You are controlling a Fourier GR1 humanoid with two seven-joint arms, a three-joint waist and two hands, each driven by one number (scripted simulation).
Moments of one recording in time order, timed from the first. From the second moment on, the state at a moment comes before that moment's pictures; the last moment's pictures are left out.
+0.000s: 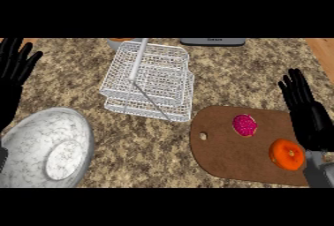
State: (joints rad) left arm -0.25 0.59 -0.02 -1.63 0.41 0.10 -0.05; right arm -0.14 -0.47 0.14 -1.53 -0.46 -0.21 -0.11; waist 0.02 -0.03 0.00
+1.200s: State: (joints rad) left arm -0.02 0.41 -0.16 -1.52 0.19 0.37 -0.02; right arm 0.06 -0.70 0.17 -1.85 0.14 -0.74 0.29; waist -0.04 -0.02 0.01
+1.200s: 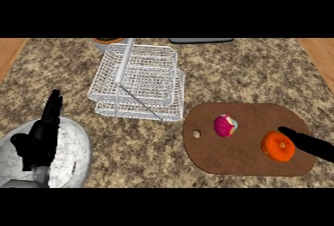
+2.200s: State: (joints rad) left arm -0.07 0.37 -0.20 -1.53 0.16 0.36 -0.01; right arm -0.01 -0.97 0.38 -2.01 0.62 -0.33 1.07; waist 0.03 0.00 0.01
